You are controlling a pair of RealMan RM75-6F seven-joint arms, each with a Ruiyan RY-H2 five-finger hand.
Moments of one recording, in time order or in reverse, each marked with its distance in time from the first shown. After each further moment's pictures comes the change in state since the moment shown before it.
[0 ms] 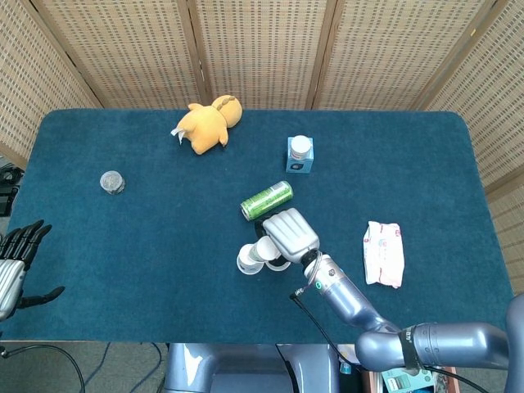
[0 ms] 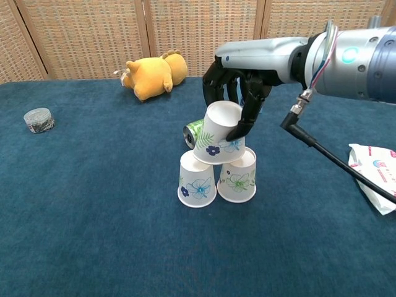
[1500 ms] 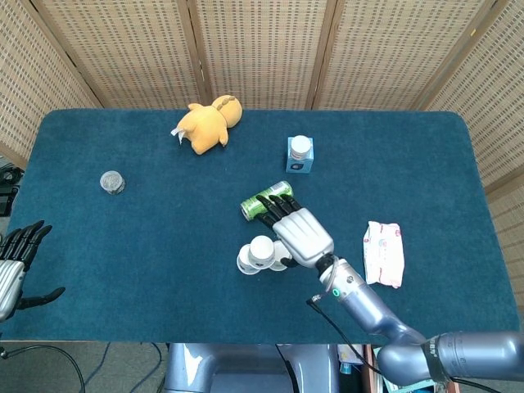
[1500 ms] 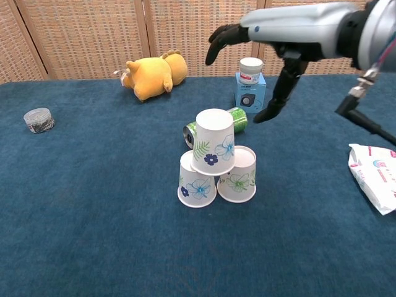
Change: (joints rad) left arm 0.004 0.008 0.005 0.003 0.016 0.014 -0.034; right arm -0.064 0.146 -0.080 -0.108 -0.220 0.087 0.084
